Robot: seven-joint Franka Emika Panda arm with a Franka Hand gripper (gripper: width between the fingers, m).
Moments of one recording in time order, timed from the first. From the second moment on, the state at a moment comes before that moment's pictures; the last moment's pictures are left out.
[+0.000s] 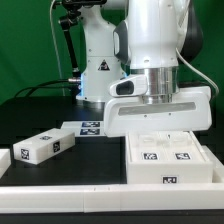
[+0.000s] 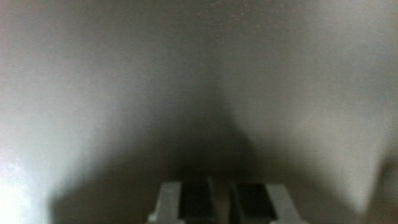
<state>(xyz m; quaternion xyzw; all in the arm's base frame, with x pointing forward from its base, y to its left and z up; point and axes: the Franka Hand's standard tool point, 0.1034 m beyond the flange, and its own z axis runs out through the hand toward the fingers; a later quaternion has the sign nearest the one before) 0.495 0.080 0.005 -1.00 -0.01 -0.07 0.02</state>
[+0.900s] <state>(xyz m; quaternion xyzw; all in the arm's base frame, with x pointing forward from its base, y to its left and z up) 0.512 0.071 0.073 -1.00 -0.04 -0.04 0.02</state>
